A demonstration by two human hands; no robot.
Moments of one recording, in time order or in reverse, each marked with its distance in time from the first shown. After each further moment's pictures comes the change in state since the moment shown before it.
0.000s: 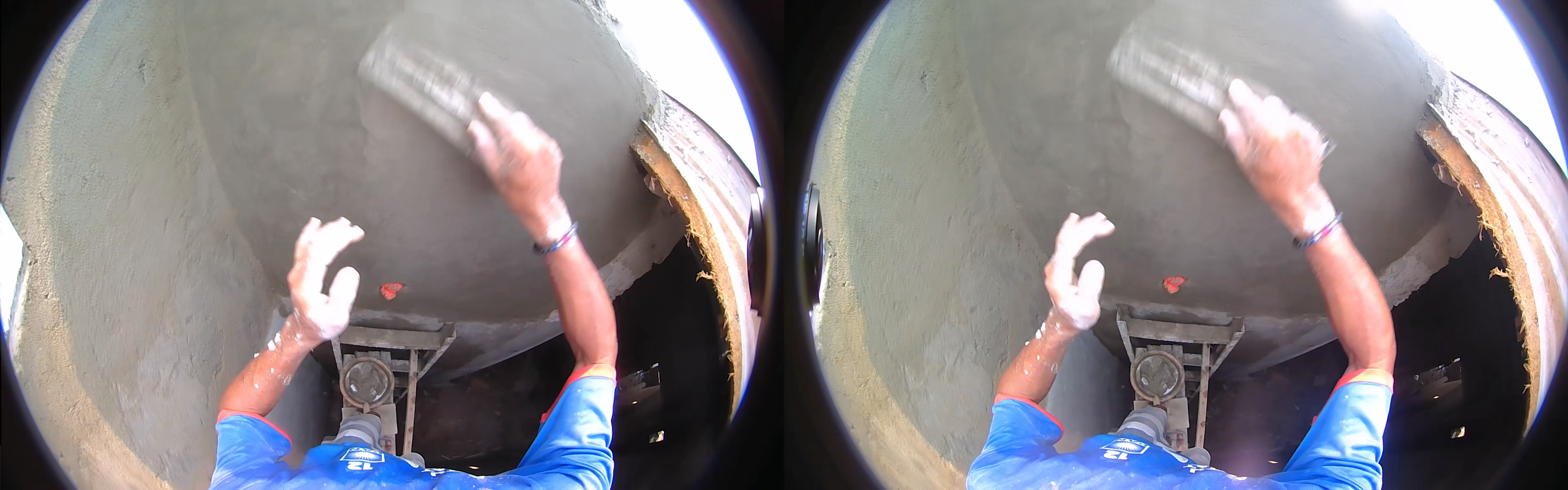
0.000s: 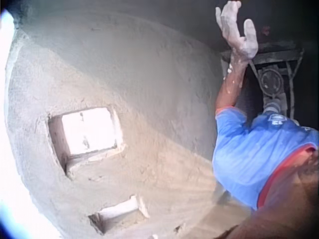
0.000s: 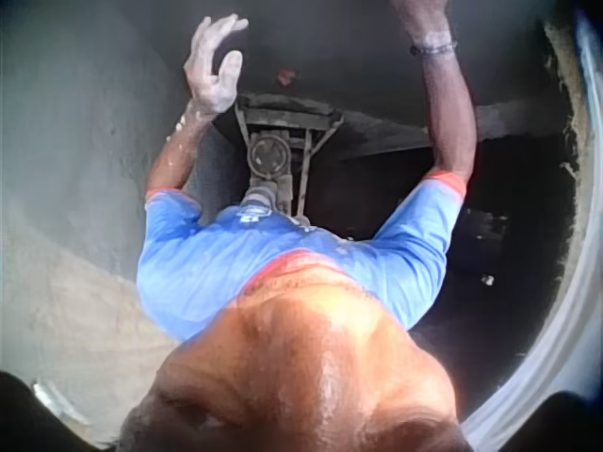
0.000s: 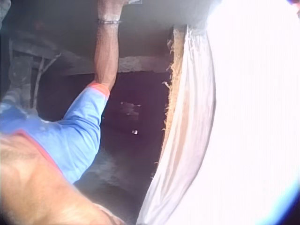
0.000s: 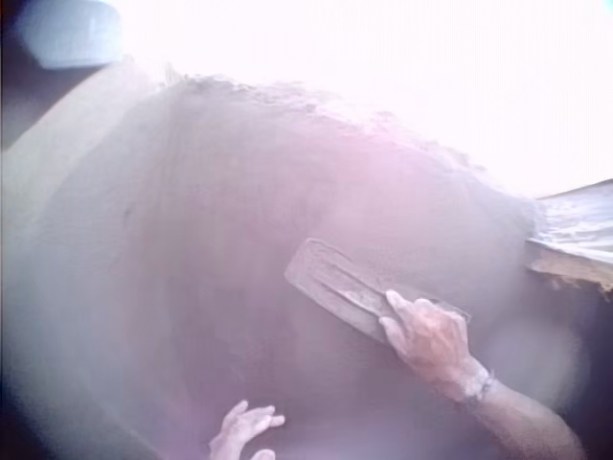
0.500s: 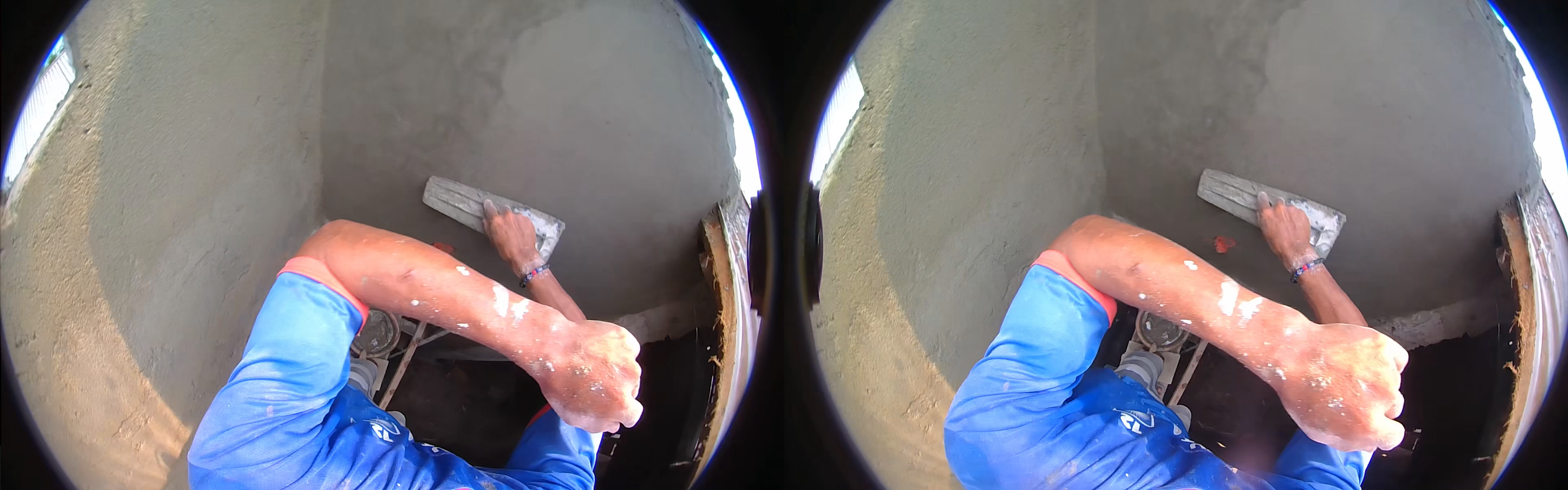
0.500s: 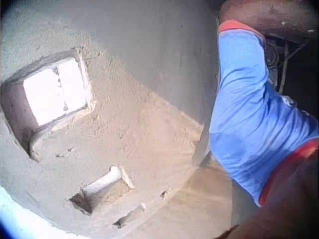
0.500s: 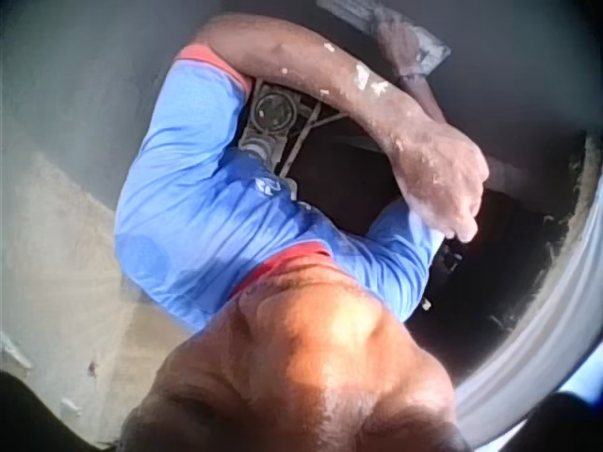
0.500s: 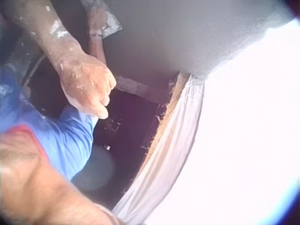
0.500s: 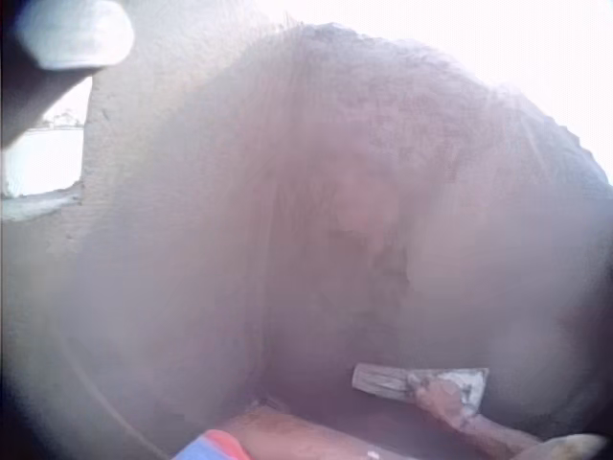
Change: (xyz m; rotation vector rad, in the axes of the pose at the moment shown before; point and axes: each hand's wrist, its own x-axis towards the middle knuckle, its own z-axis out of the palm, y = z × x) left_hand 0.112 0.150 0.091 -0.487 -0.478 0.640; right_hand -0.106 -0.086 0.125 0.063 -0.950 -0.269
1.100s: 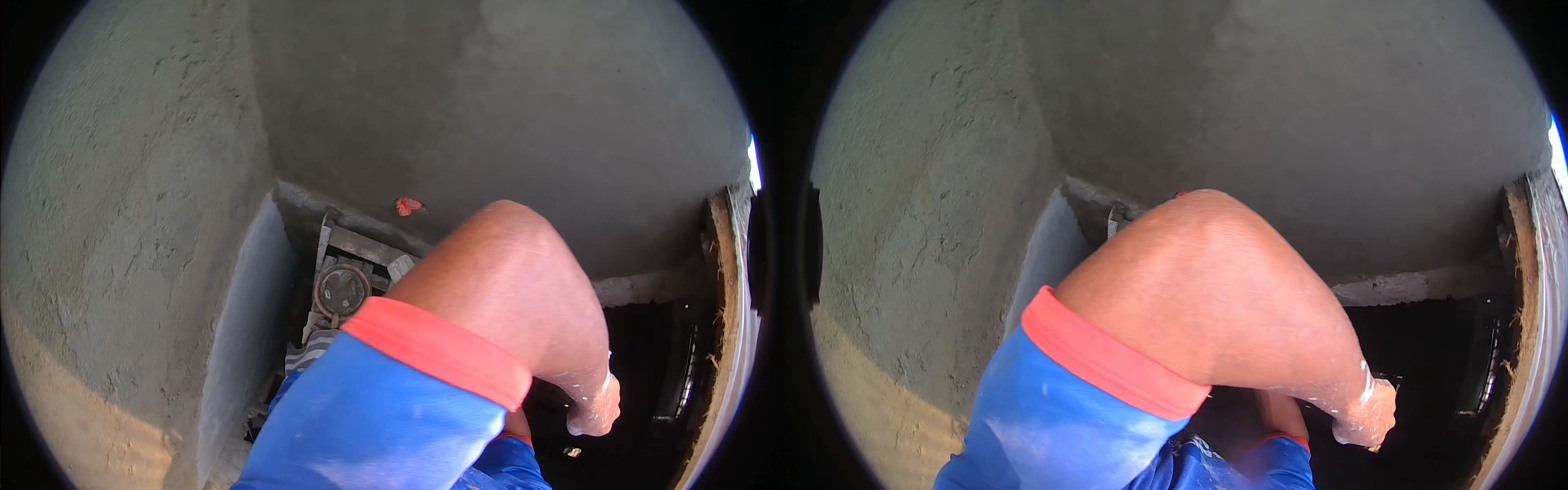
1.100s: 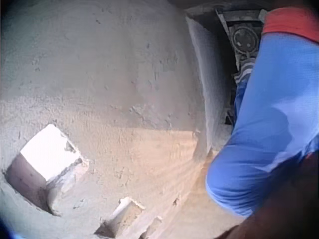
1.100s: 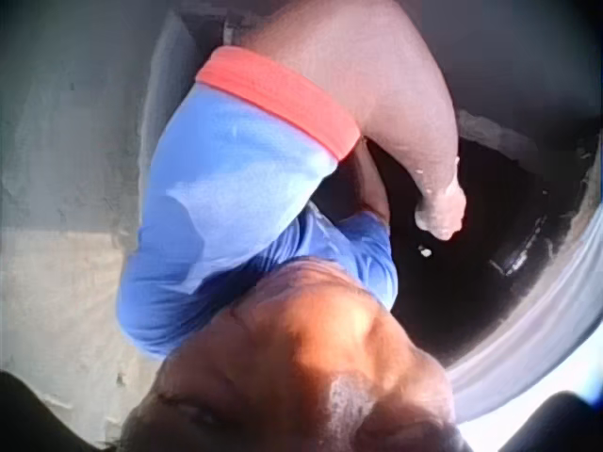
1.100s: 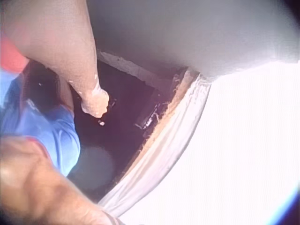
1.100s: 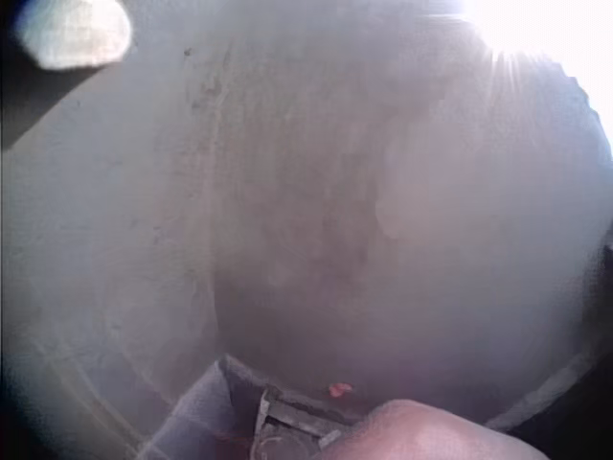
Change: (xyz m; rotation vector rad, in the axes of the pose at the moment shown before) left_hand 0.188 -0.088 0.163 -0.073 -0.668 0.115; right_hand -0.278 0.037 0.068 1.484 -0.216 0.589
